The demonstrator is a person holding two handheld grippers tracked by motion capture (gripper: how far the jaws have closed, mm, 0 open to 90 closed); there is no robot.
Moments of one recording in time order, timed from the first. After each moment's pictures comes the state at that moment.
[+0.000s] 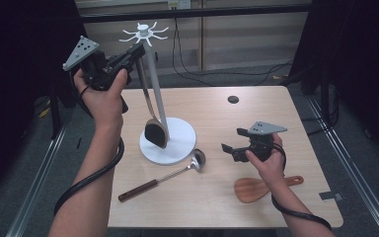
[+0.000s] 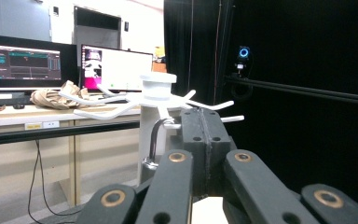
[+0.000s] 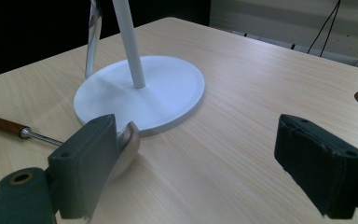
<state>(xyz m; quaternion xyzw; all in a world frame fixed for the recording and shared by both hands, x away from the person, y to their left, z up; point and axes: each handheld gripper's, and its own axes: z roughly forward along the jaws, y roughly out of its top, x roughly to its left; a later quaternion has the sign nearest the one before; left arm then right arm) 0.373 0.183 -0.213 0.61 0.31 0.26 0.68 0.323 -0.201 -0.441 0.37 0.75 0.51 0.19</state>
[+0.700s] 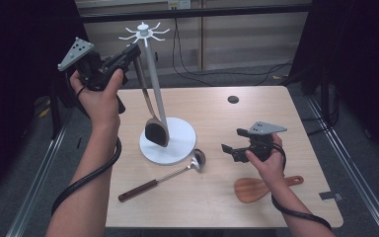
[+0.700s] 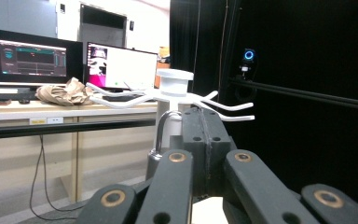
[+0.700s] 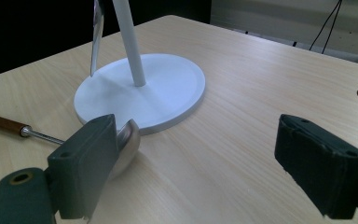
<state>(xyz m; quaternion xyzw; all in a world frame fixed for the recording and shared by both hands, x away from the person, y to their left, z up) 0.375 0.191 -0.216 0.60 0.32 0.25 0.69 0.323 -0.201 -0.443 0.37 0.75 0.51 0.19</state>
